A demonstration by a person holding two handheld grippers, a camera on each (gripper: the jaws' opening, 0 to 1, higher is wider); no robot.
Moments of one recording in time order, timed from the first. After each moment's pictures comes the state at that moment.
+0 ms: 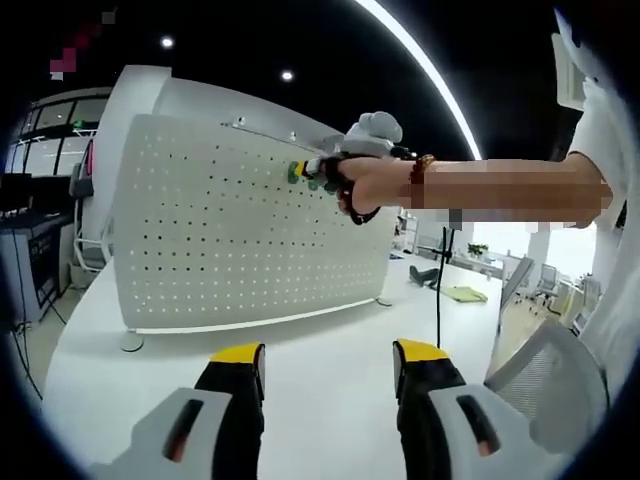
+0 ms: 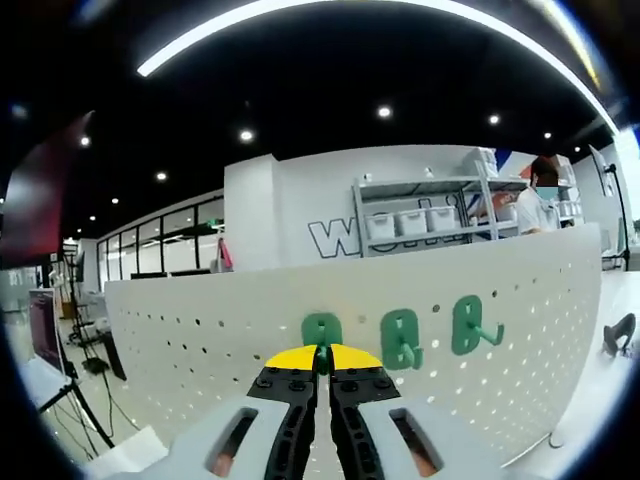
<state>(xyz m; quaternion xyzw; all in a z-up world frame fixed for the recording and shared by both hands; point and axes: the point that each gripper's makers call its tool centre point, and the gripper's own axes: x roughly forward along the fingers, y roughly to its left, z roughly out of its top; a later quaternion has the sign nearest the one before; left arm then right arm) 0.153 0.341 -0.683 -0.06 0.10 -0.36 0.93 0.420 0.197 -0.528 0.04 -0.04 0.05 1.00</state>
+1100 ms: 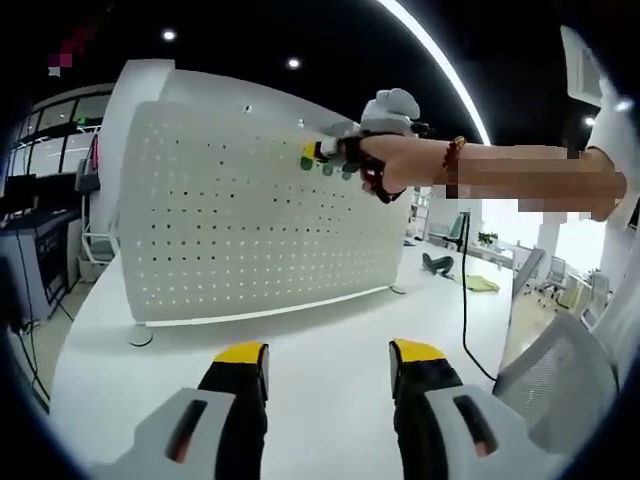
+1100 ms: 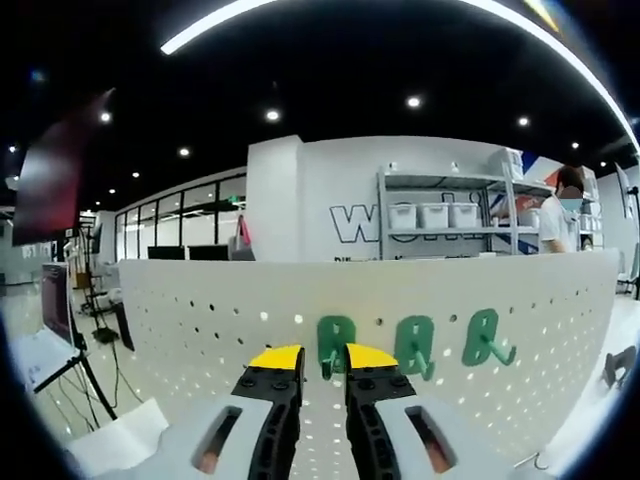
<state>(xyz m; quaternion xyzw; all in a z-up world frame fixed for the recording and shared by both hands) 0.173 0.348 -0.701 -0.04 0.13 -0.33 0.93 0.412 0.204 -0.531 0.00 0.00 0.10 0.99</state>
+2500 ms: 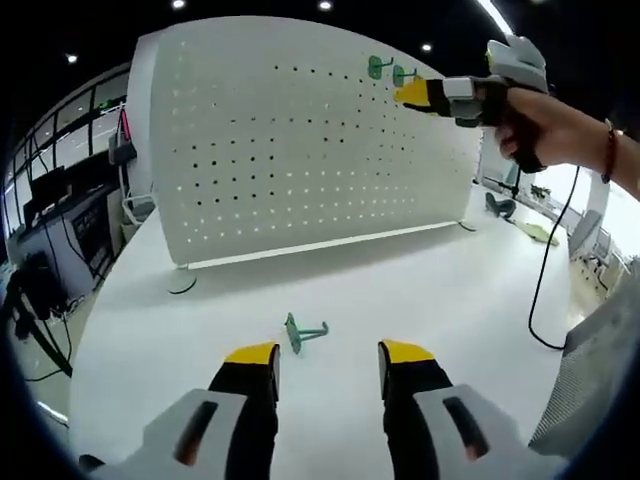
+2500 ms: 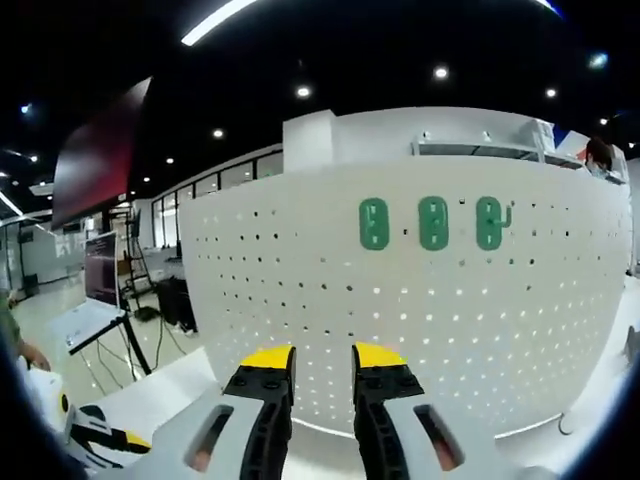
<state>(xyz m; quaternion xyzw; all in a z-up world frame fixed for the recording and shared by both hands) 0.222 0.384 -0.786 0.02 0.25 -0.23 0.94 0.349 0.220 -0.612 0.02 0.06 0.20 0.98</state>
